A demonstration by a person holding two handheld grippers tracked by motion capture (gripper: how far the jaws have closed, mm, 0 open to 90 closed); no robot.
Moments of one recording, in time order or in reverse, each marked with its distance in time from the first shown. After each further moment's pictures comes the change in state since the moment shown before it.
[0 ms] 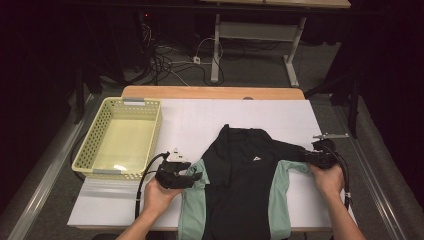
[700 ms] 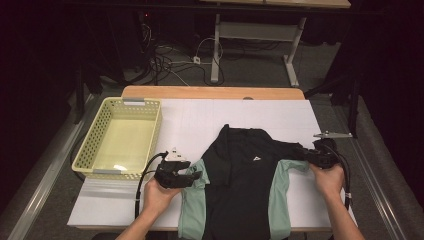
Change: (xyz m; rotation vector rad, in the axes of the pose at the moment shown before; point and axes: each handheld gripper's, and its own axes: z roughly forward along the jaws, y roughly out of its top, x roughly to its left) left arm 0.001 0.000 -0.003 -0.021 0.001 -0.009; right arm 0.012 0.005 -0.019 -0.077 0.082 -0.037
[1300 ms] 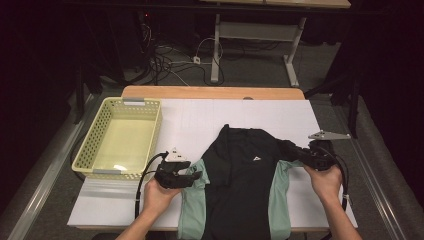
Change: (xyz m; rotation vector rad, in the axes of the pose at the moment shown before) left arm -0.001 0.000 0.000 0.000 0.004 0.004; right arm 0.038 0.008 -0.025 -0.076 0.070 -0.105
